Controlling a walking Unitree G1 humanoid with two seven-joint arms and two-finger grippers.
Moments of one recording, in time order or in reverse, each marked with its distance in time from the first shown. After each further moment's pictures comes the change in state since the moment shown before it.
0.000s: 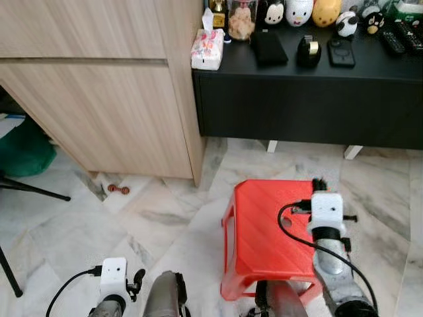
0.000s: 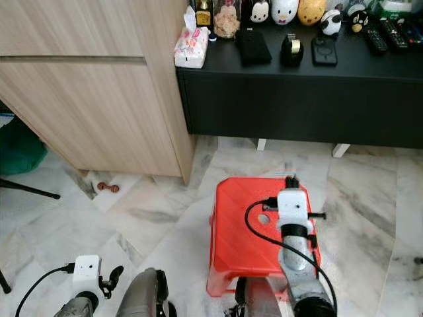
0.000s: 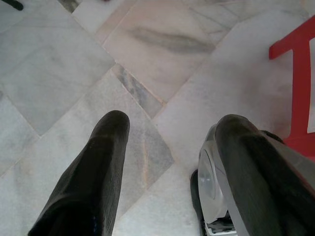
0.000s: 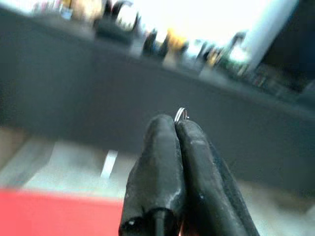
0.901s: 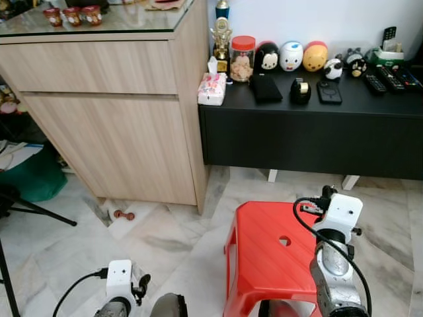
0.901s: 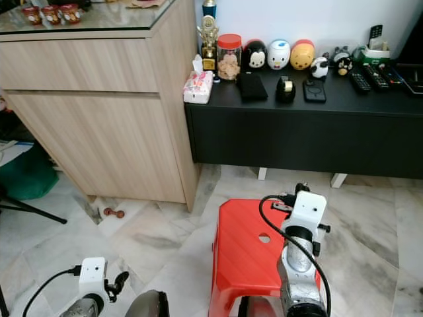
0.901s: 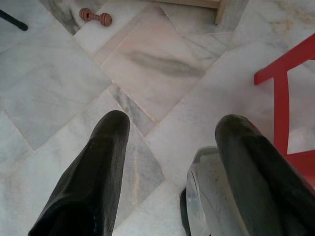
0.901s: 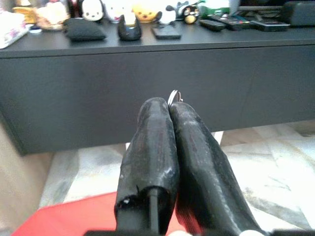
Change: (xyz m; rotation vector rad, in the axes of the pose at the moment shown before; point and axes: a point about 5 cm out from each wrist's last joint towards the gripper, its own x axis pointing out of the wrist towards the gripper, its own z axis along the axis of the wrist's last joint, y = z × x) left arm 0.000 -0.008 -0.008 -0.019 0.070 -0.023; right arm -0.011 0.008 -0.018 0.307 0.248 -0.030
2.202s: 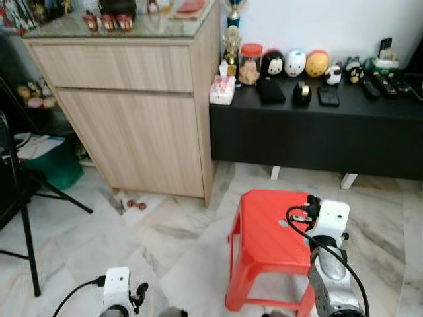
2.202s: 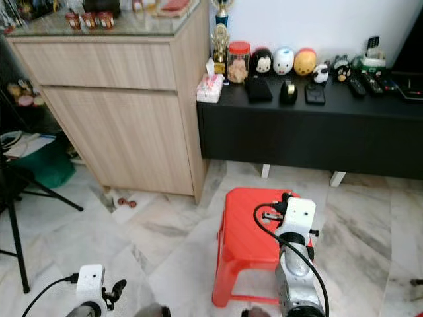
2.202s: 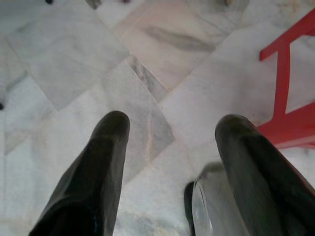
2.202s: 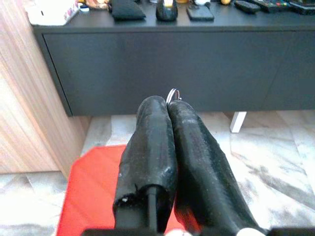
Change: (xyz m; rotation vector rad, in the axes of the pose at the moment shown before) left arm -0.005 0.004 -0.011 -0.007 0.031 0.015; right arm -0.004 0.003 -0.017 0.014 0.104 0.105
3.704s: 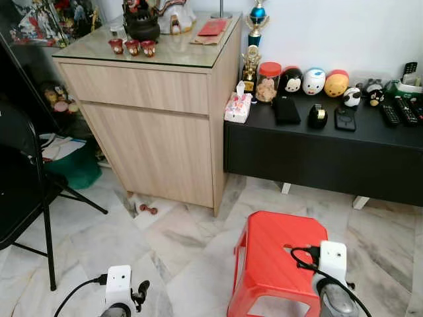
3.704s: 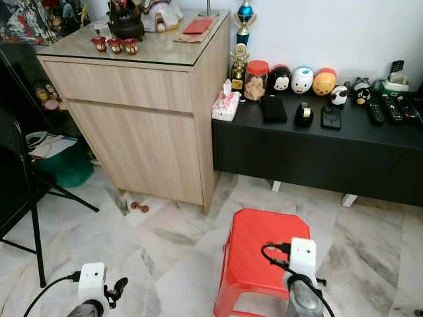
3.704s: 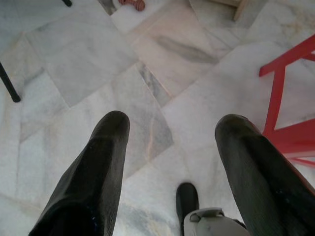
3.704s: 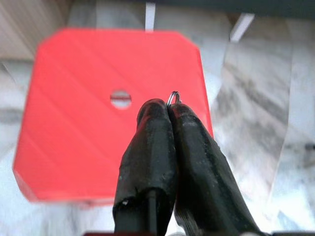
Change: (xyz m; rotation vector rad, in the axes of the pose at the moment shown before) left arm 0.000 -0.004 -0.002 -0.007 0.016 0.006; right arm -0.050 -0.039 -0.093 -0.069 0.502 -0.074
